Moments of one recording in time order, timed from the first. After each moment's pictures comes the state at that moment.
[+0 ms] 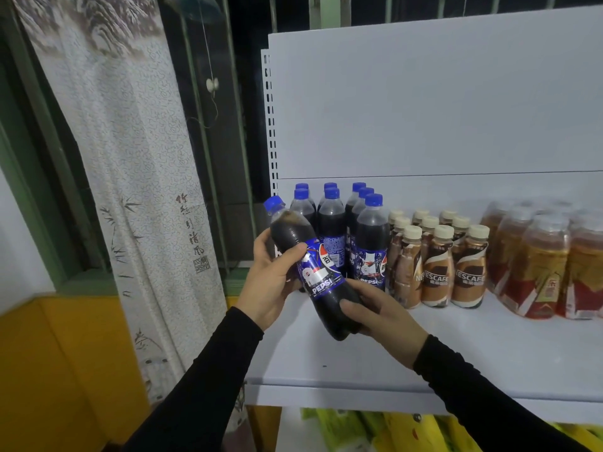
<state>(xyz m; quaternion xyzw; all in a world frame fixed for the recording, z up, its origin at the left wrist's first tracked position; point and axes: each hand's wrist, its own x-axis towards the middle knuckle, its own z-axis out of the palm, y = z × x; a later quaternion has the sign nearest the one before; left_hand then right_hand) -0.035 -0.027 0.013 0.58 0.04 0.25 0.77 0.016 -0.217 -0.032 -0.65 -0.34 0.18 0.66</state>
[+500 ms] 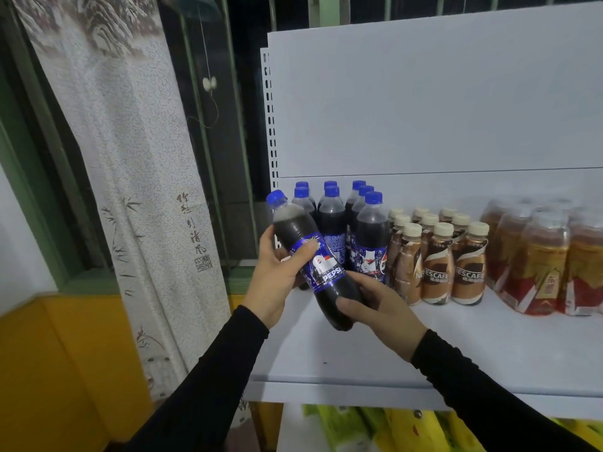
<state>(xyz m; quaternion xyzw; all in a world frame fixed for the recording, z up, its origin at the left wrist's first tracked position) -0.036 -0.034 0.013 0.64 0.04 0.26 0.73 0.018 -0.214 -0.032 -0.66 -0.36 0.12 0.64</state>
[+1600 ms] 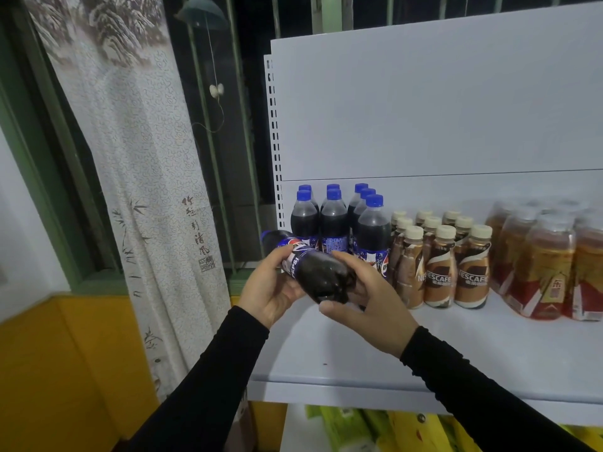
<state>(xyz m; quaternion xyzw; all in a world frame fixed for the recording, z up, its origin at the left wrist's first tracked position) -0.032 -0.027 0.014 0.43 0.10 0.14 0.89 0.013 -0.205 -0.018 -0.69 -0.46 -0.05 0.55</state>
